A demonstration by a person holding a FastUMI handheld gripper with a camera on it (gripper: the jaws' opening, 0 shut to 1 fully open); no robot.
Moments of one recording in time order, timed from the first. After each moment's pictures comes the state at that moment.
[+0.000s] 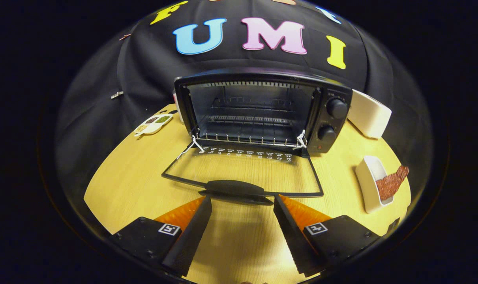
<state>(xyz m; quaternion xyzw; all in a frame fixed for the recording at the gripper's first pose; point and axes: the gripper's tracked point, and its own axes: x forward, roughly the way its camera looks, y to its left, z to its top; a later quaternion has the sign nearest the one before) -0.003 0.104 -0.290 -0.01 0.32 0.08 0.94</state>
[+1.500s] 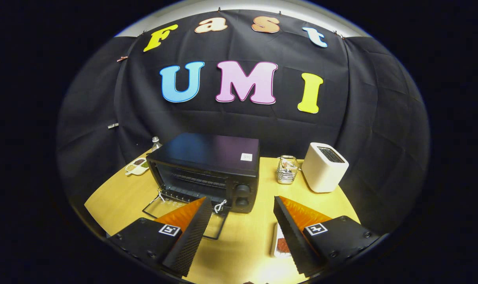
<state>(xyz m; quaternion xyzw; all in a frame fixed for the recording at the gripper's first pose) 0.044 -0.071 -0.096 -0.03 0.19 0.07 0.98</state>
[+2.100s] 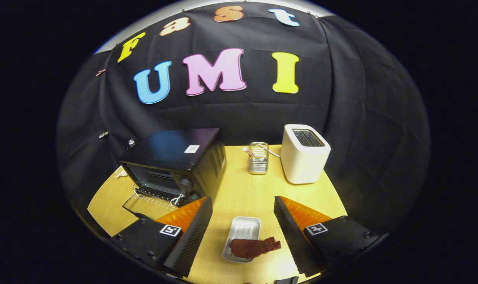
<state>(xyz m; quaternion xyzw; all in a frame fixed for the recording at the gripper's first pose) 0.076 -0.208 -0.141 0.04 0.25 0.06 0.96</state>
